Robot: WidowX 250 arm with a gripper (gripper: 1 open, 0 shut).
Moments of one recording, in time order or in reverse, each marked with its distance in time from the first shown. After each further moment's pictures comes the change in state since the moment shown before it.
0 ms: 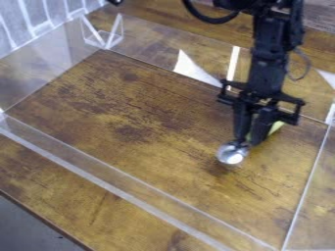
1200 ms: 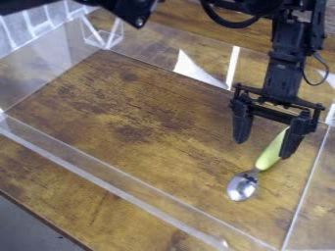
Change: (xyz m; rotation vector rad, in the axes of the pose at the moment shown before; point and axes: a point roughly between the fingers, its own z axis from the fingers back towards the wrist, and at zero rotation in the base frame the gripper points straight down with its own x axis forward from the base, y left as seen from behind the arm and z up) arm -0.008 -0.010 -0.001 -0.008 0.106 0.043
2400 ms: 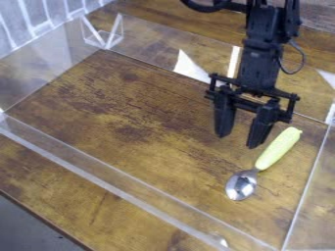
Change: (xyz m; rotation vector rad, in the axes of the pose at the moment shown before) arm -0.025 0.021 0.007 0.005 -0.027 -0.032
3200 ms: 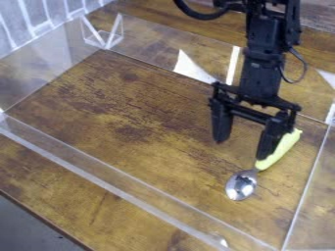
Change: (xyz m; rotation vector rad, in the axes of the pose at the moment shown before) arm 0.001 -0.012 -0.010 0.004 -0.050 -0.038
